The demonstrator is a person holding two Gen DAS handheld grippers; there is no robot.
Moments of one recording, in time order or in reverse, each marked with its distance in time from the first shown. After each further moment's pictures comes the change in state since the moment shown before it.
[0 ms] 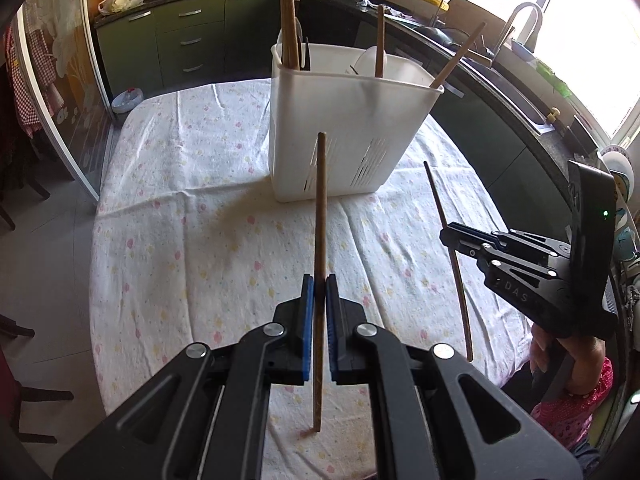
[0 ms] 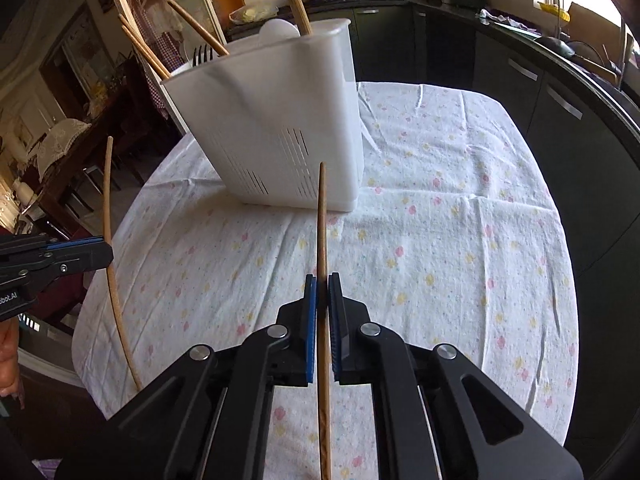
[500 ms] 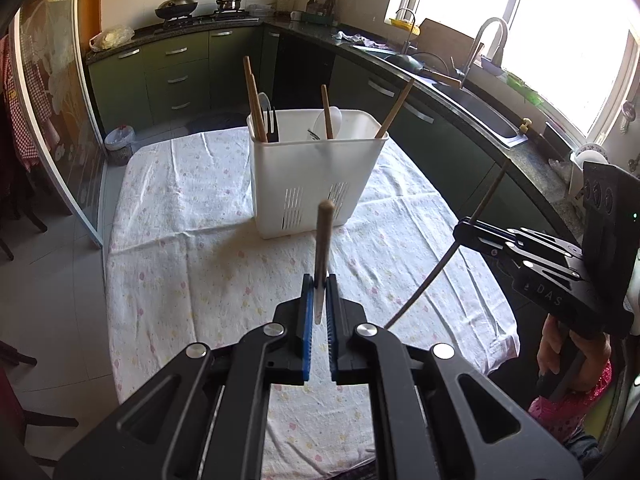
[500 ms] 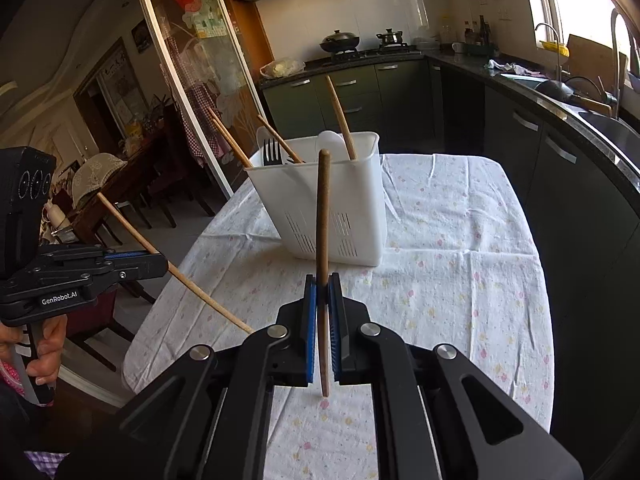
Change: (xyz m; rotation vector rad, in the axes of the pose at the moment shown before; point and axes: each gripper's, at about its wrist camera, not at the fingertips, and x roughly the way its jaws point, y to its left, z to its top) left arm -0.058 -0.021 0.005 0.062 -0.113 -0.031; right arm -0.100 0.025 0.006 -0.023 -0.199 0.094
